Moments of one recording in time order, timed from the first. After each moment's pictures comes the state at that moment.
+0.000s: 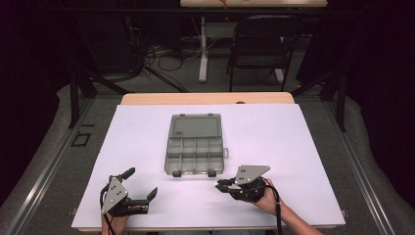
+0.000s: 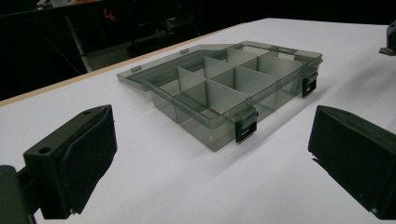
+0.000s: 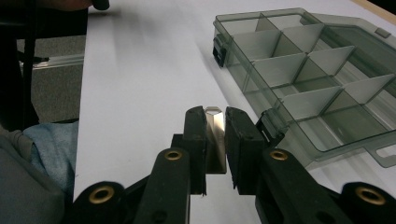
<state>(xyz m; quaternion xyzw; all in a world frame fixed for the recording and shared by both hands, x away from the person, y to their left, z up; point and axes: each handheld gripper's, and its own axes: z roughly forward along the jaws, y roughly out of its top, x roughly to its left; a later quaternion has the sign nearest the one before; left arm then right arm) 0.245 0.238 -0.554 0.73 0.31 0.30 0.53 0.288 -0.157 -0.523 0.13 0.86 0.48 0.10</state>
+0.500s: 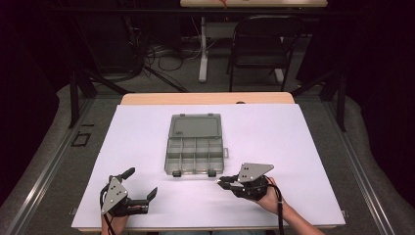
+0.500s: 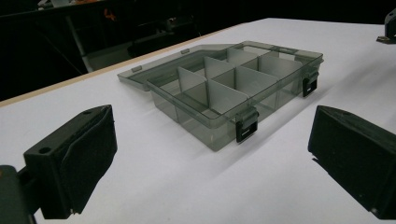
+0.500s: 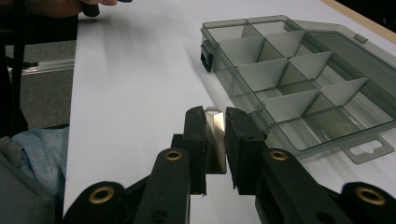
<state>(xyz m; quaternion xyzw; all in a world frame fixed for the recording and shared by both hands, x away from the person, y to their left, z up) 0.245 0.238 -0.553 0.73 0.31 0.30 0.53 0.289 -0.163 -0.518 0.14 0.86 0.48 0.12</state>
